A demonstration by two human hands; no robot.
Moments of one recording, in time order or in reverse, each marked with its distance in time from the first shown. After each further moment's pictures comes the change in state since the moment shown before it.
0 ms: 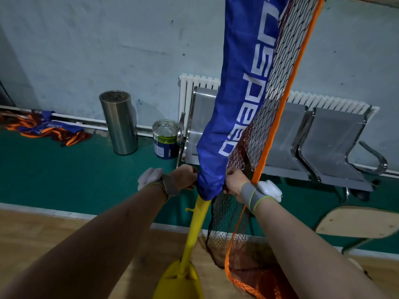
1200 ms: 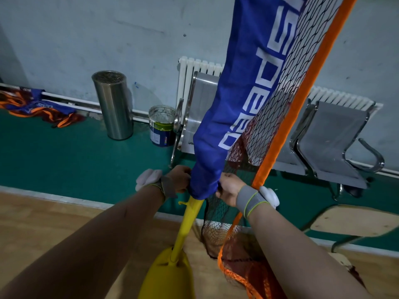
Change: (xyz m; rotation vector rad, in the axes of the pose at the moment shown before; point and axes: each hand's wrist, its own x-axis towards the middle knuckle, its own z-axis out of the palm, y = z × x) left_hand 0.028 -0.042 0.018 -0.186 0.016 -0.082; right_hand 0.010 0.026 0.011 0.312 -0.123 0.210
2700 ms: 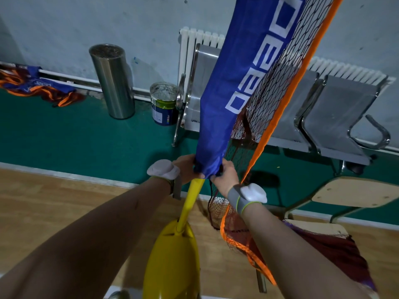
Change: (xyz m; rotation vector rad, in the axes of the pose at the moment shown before) left_hand -0.030 -0.037 0.015 0.503 0.015 0.188; right_hand -0.019 0.066 0.013 -0.558 0.236 -0.400
